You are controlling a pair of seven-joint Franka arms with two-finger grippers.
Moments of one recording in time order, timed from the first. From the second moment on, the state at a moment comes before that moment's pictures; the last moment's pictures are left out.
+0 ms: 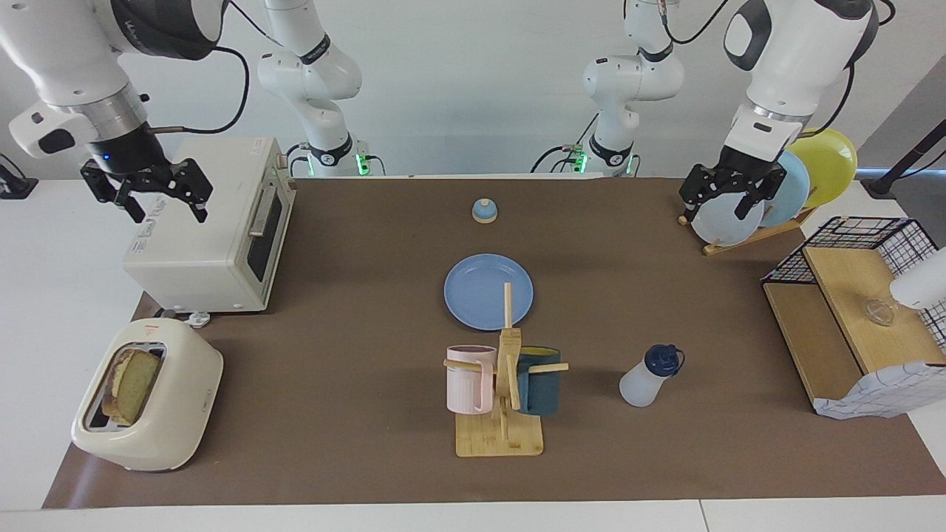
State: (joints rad) left arm -0.11 -0.15 -0.04 -1.91 -0.03 1.94 -0.15; right arm -0.11 0.08 -0.03 -1.49 -0.02 1.65 -0.15
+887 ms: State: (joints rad) left arm -0.21 -0.07 -0.04 -2.37 0.04 2.84 -0.26; right arm -0.19 0.51 -0.02 -1.12 -0.02 1.81 -0.35
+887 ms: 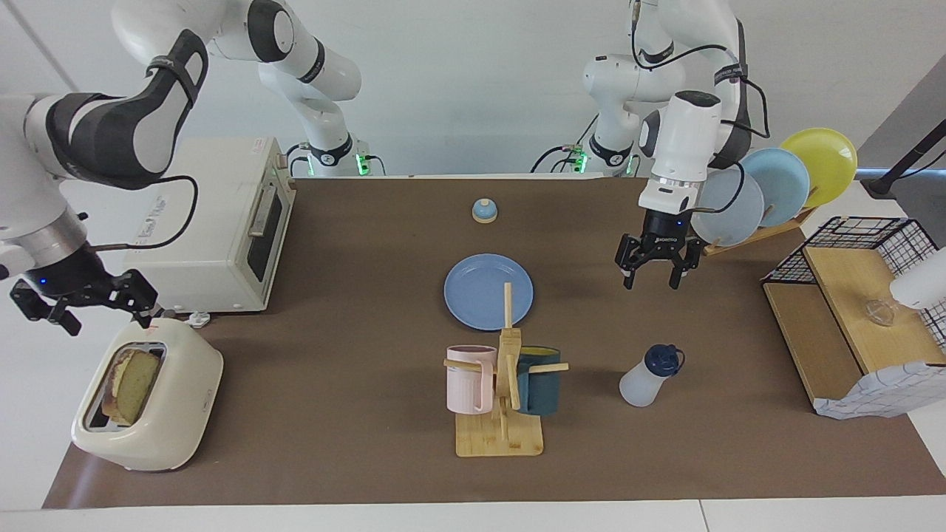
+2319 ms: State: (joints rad) left arm -0.23 0.19 -0.04 -2.30 0.05 3.19 -0.26; right arm -0.21 0.58 0.02 -1.10 -0.02 1.88 -0.44
